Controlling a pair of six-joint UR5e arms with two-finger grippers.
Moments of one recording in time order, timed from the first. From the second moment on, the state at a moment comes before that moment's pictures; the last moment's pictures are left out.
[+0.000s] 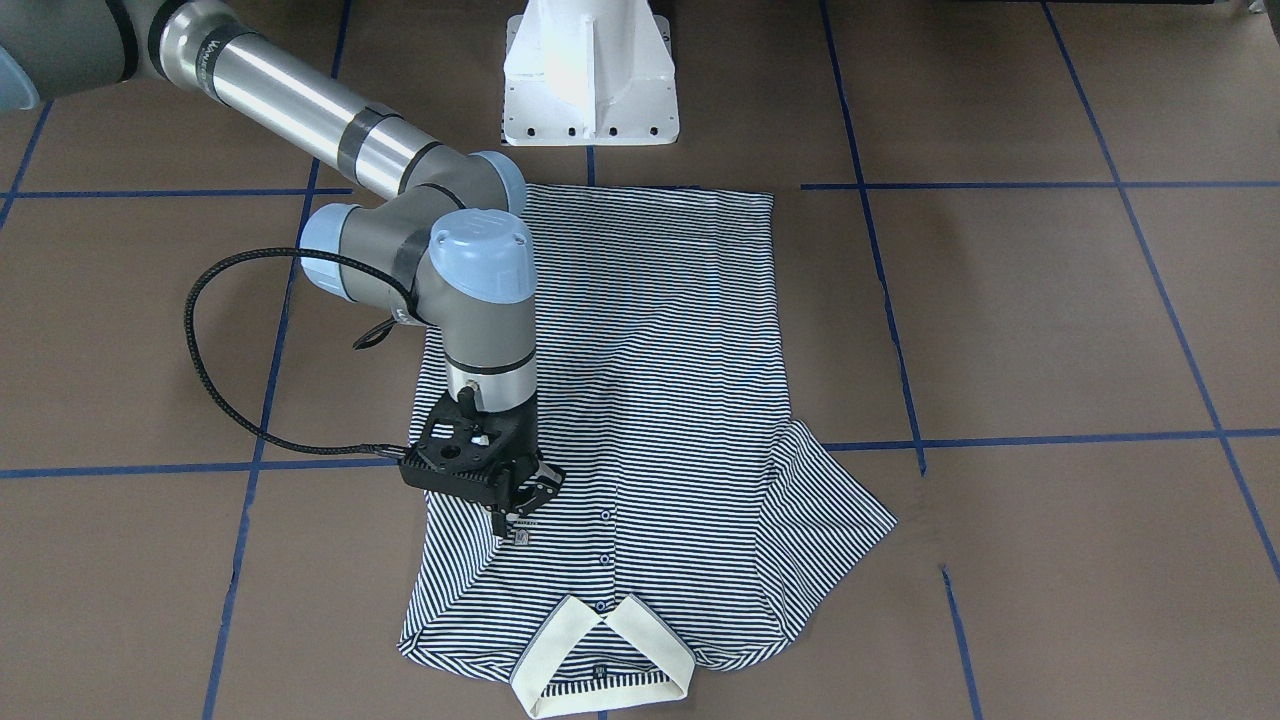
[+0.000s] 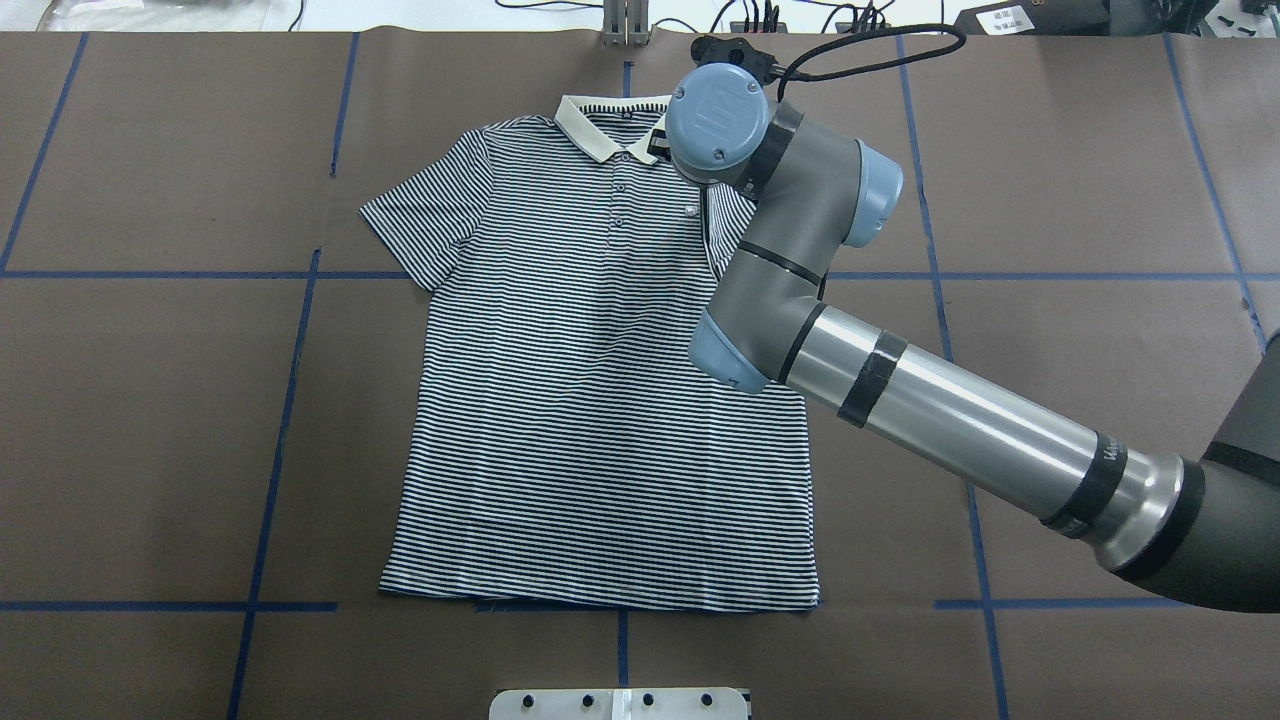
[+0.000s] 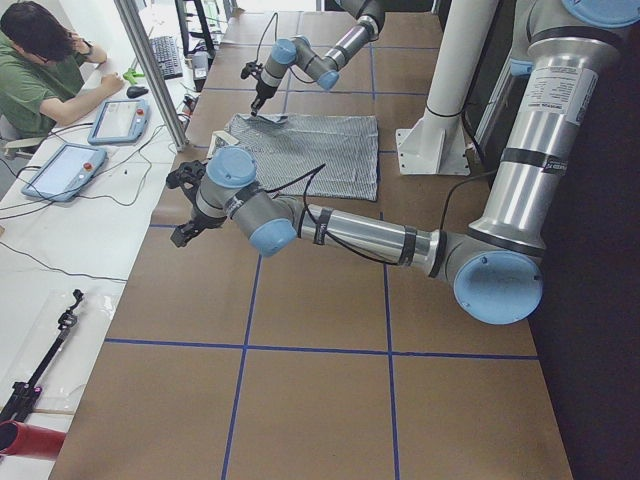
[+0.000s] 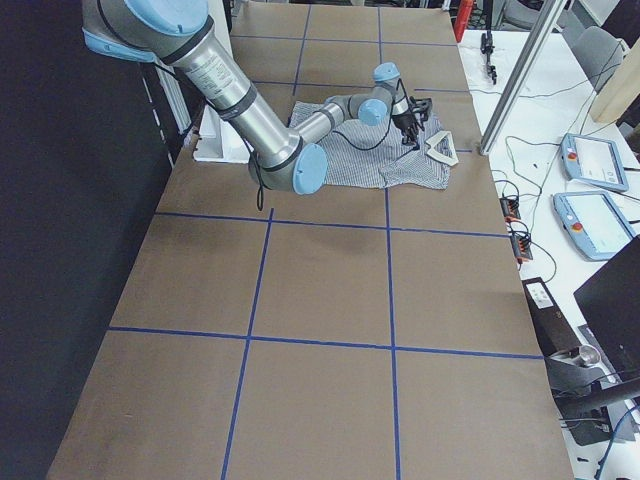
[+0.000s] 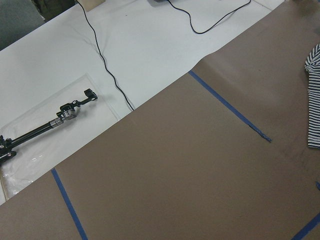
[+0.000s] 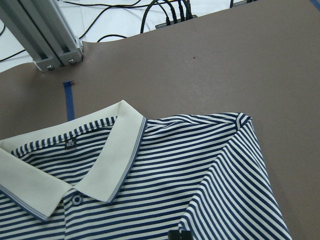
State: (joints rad) left arm -1.45 -1.81 -1.53 -2.24 -2.28 -0.02; right arm 0.68 -0.65 1.16 -1.25 1.53 1.41
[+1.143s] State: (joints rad) left arm -1.30 -1.86 -1.51 -2.33 -2.25 -0.28; right arm 0.88 -0.67 1.20 -1.28 1.87 1.01
